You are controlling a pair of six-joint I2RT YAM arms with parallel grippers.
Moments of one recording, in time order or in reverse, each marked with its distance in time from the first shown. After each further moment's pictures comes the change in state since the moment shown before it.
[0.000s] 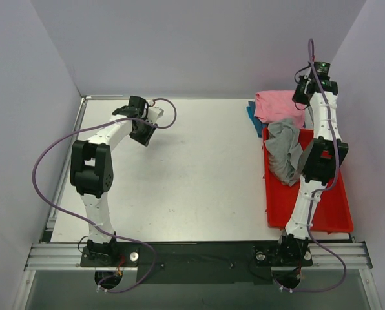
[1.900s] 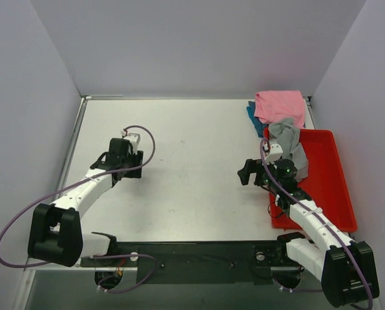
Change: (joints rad) left arm -0.019 -0.719 -0.851 0.353 -0.092 -0.402; right arm 0.430 -1.344 -1.950 0.922 -0.176 0.014
